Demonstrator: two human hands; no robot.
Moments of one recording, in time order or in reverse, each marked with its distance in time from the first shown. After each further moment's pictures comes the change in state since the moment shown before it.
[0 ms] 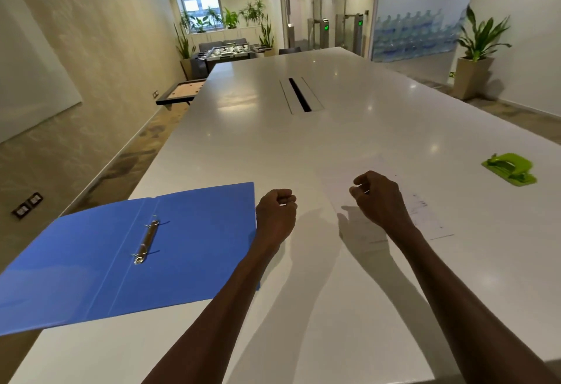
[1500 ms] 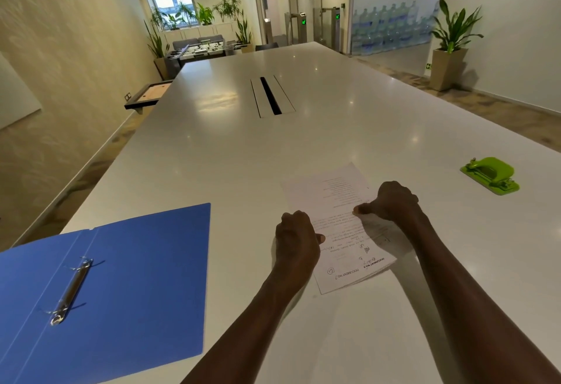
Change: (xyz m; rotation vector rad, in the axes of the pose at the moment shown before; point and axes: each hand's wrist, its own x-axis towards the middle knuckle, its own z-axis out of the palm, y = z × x) left_hand 0.015 0.001 0.125 0.638 -0.101 0.236; right_hand 0.095 0.079 -0.041 -0.433 -0.262 0.309
